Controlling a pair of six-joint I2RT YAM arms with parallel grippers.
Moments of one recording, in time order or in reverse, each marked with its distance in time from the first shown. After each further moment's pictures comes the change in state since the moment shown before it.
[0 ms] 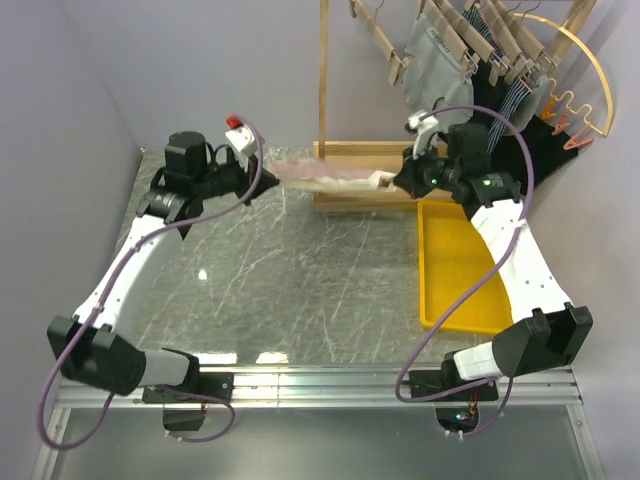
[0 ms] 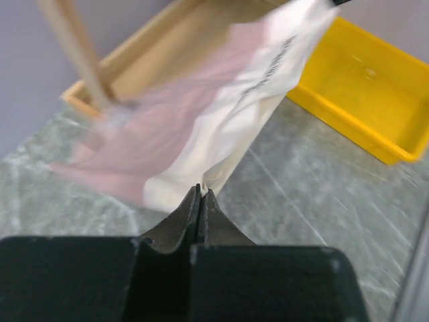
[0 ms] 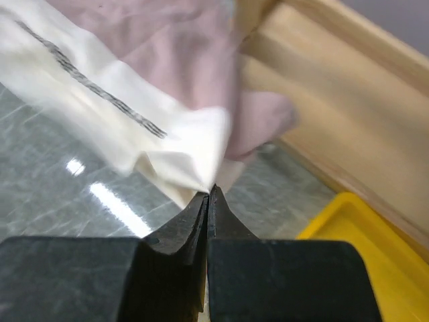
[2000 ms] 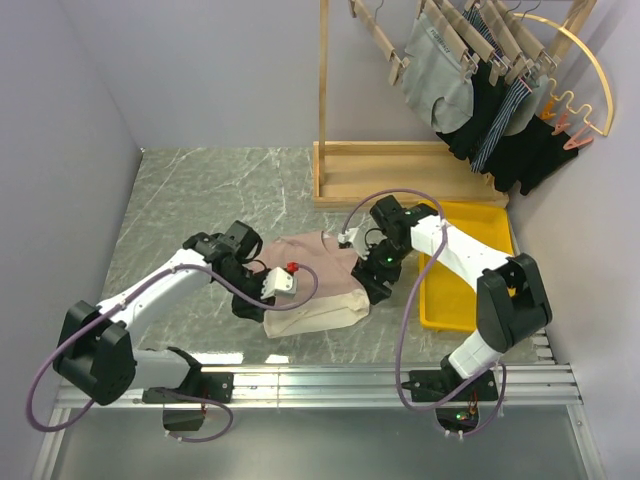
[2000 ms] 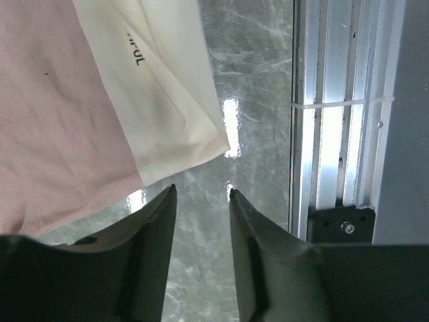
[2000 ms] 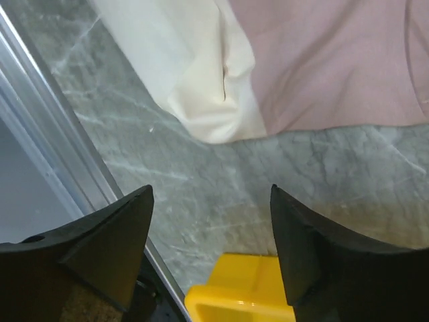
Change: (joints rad) left arm -0.273 -0.063 -0.456 -0.678 -0.094 0.827; right arm 0.319 0.187 -0.367 -0.352 0.008 -0.409
